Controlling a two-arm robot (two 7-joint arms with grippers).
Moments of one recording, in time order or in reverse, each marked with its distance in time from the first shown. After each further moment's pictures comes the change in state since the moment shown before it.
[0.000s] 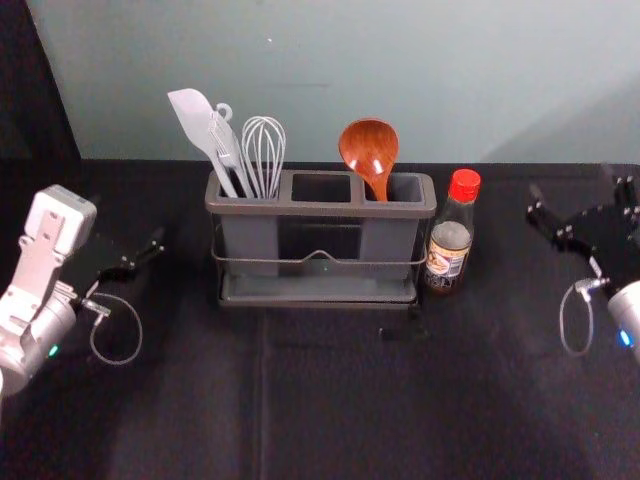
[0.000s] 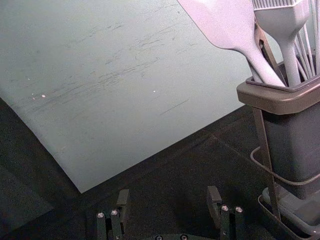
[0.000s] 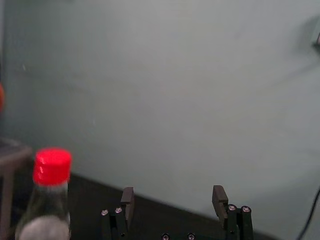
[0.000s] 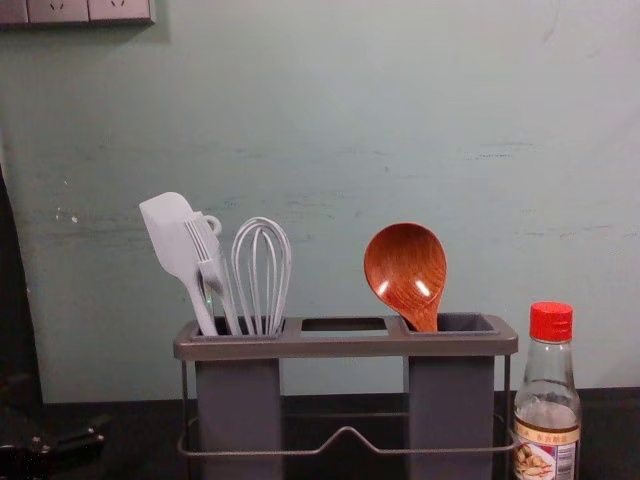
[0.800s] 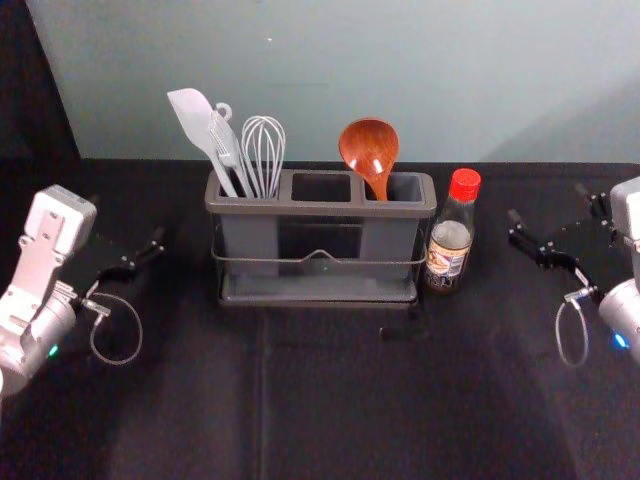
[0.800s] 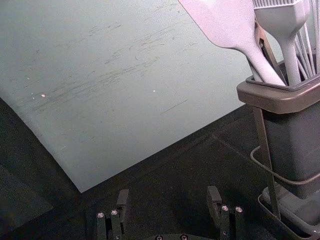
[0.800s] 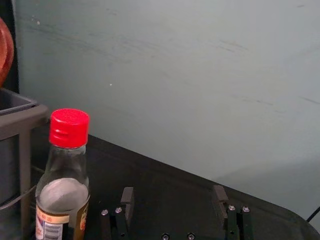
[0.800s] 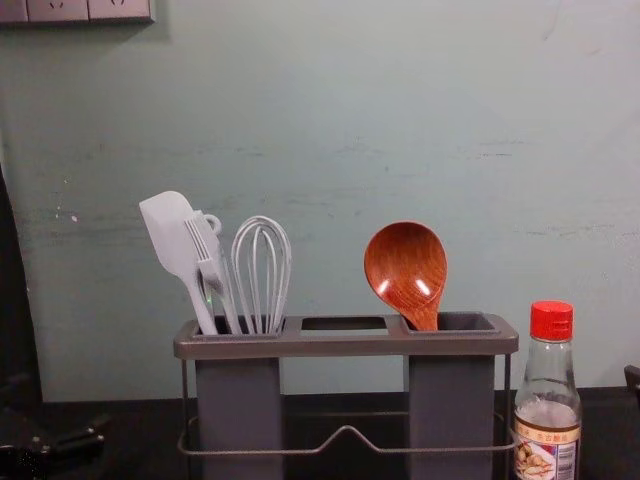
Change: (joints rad) left arm 0.000 0.000 0.000 0.000 0.000 0.000 0.000; right arm 0.006 0.054 -0.055 -0.035 -0.004 0.194 0.034
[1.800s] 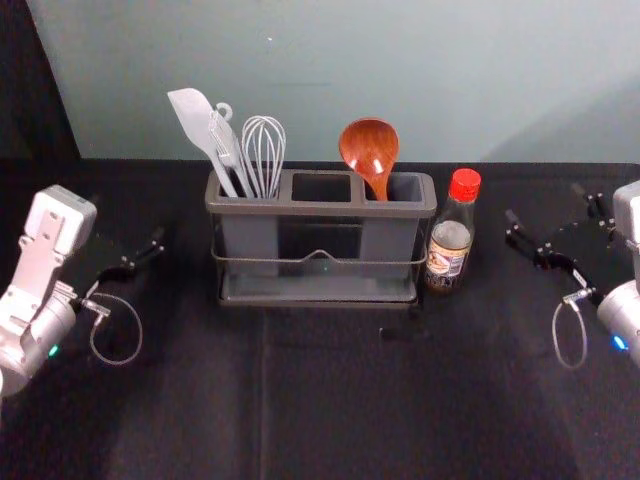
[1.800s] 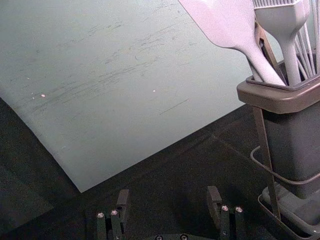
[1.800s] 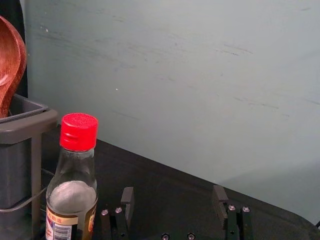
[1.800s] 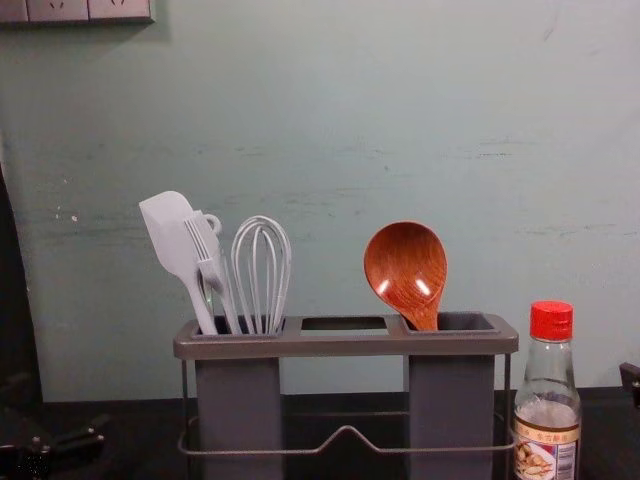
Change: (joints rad) left arm 0.000 0.000 0.000 0.000 0.000 0.000 0.000; right arm -0.004 0.021 -0.019 0.000 0.039 -0.022 0.006
